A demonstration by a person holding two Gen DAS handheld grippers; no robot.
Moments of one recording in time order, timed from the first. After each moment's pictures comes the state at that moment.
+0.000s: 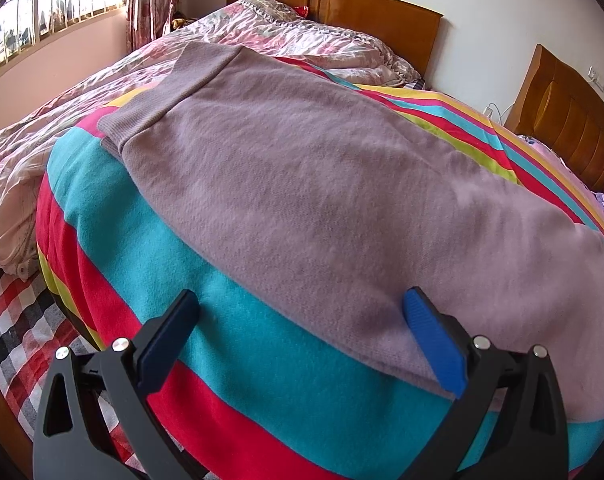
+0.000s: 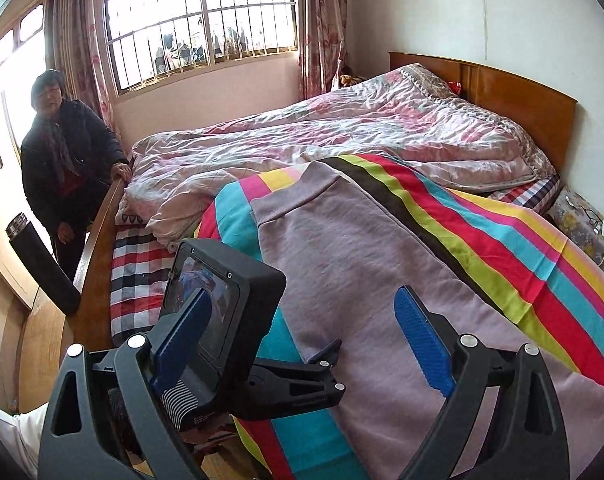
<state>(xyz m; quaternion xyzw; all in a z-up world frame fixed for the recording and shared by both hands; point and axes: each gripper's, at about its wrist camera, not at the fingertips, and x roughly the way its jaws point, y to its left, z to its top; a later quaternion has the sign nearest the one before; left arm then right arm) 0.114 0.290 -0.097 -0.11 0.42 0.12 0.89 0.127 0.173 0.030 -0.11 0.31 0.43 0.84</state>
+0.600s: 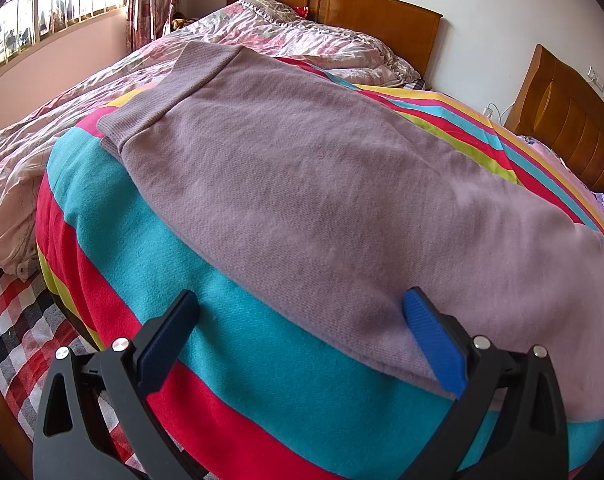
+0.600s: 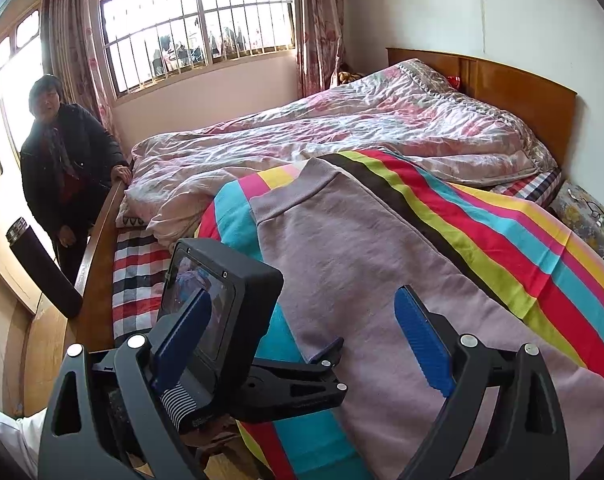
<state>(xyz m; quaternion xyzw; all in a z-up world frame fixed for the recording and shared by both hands) 0.114 0.290 -0.097 -0.11 0.42 0.12 0.89 0.131 0.171 0.029 -0.10 0.32 0.43 0.84</state>
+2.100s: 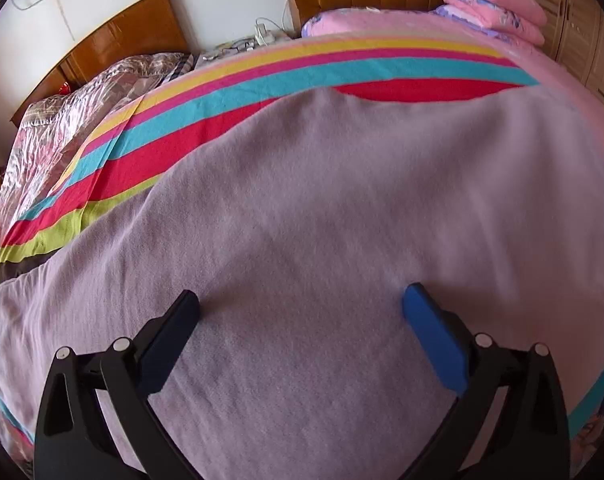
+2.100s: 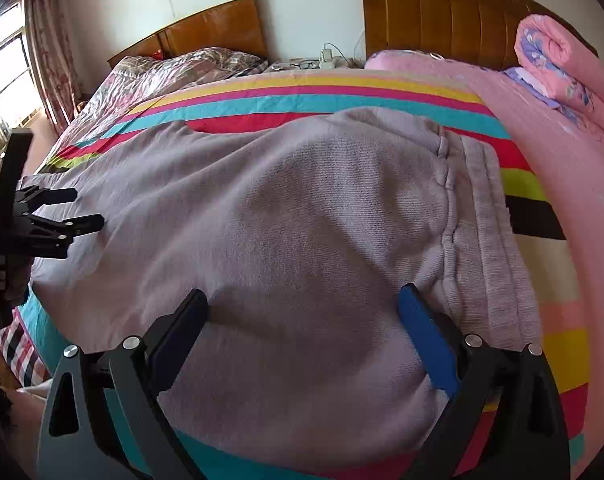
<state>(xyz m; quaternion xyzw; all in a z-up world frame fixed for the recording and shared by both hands) 0.189 -0.093 -0.081 0.14 0.45 -0.13 0.87 0.062 -0.359 -0.084 0.04 0.41 0.03 0.91</state>
